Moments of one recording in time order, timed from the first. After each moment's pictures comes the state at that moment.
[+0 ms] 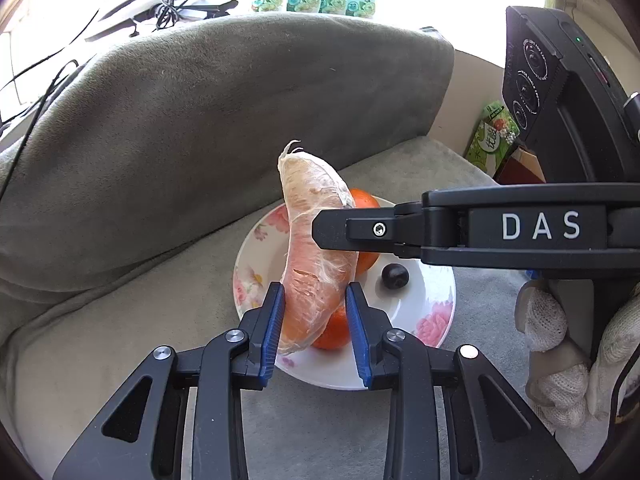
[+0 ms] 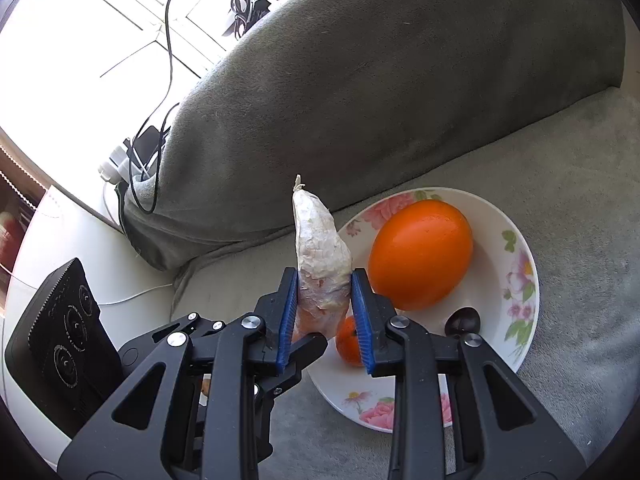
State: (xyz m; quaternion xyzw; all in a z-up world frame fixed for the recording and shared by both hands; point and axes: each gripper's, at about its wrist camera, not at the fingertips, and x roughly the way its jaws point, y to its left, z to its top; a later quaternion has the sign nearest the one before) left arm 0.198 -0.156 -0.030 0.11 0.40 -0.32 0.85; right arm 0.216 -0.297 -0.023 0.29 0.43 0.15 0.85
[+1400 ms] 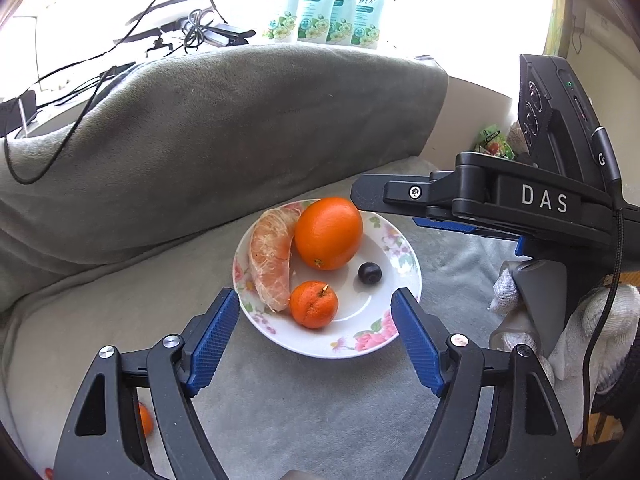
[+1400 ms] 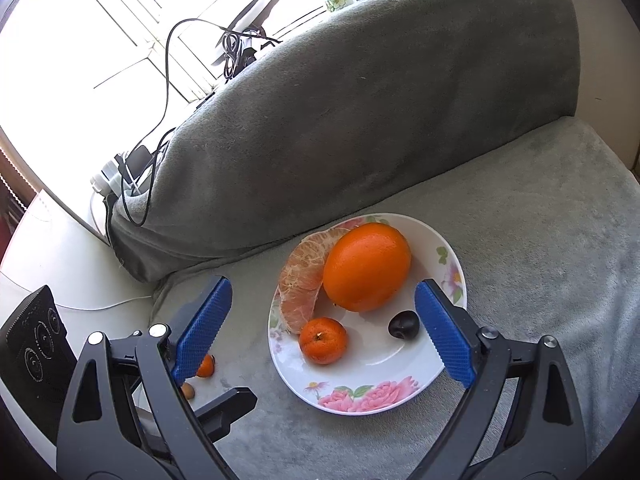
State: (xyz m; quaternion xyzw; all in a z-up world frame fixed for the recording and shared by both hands) left arm 0.161 -0.139 -0.006 0.08 0.38 -0.31 0.87; right arm 0.183 -0.318 0.000 0.24 0.39 0.09 0.88
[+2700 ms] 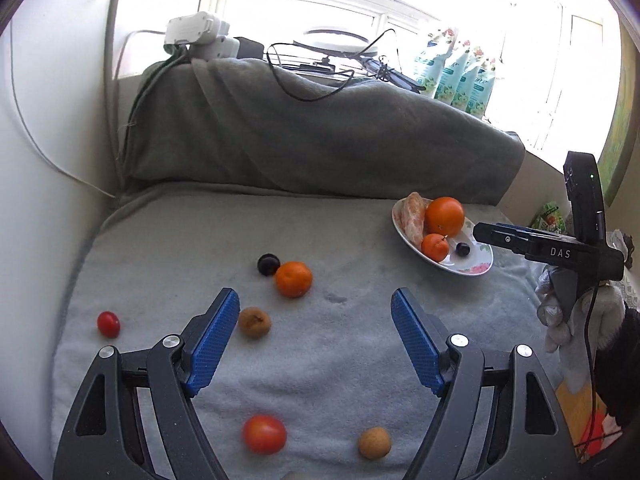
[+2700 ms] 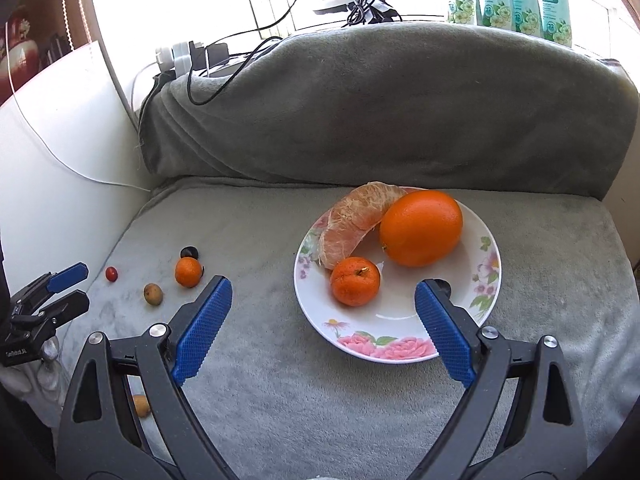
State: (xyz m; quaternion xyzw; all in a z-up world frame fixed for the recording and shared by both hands) left arm 0.065 0.036 -0.018 -0.05 0.34 -0.14 0.93; right arm 0.142 -0.243 -0.009 0.03 0.39 0.18 0.90
